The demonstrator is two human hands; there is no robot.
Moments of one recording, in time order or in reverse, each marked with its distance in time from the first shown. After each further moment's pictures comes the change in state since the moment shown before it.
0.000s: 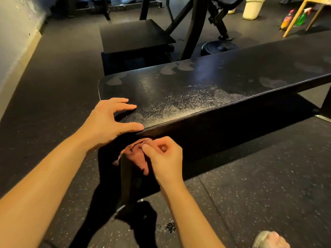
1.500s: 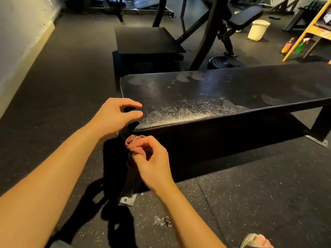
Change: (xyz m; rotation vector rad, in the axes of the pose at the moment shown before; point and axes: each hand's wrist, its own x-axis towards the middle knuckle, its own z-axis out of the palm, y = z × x) left_hand -0.030 -0.011 -0.028 -0.266 0.066 -0.087; right_hand -0.056 -0.021 0.030 -0.095 -0.428 -0.242
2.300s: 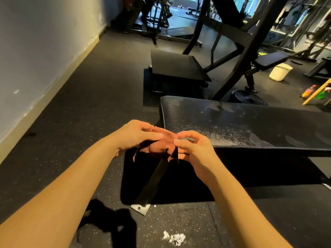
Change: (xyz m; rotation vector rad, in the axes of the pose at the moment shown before) left_hand -0.065 -0.014 -0.063 -0.321 -0.205 -0.236; right_hand 0.039 -0.086 -0.005 0.101 -0.141 0.381
